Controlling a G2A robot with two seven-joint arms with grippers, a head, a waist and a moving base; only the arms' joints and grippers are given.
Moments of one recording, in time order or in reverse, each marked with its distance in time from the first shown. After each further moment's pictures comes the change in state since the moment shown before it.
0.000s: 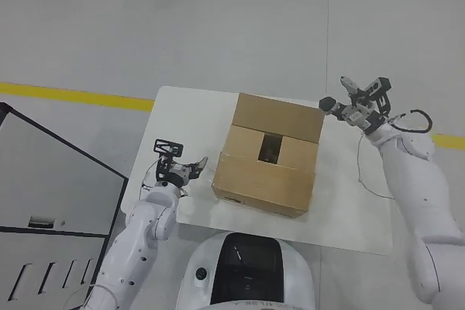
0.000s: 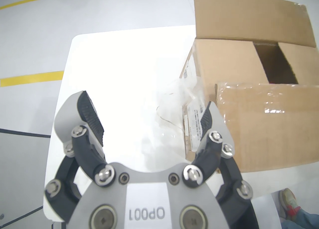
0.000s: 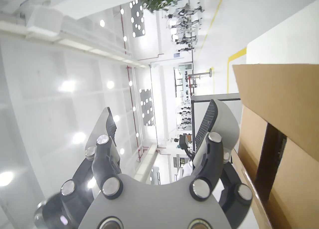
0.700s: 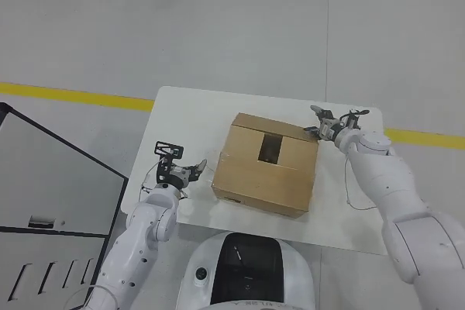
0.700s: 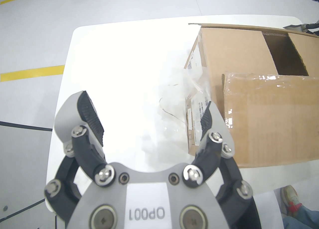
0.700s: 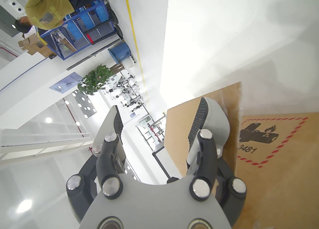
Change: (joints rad) left arm 0.015 0.000 0.011 0.010 0.026 0.031 -0.033; right arm 0.248 -0.169 -0.309 0.498 -0.130 0.282 -0.549
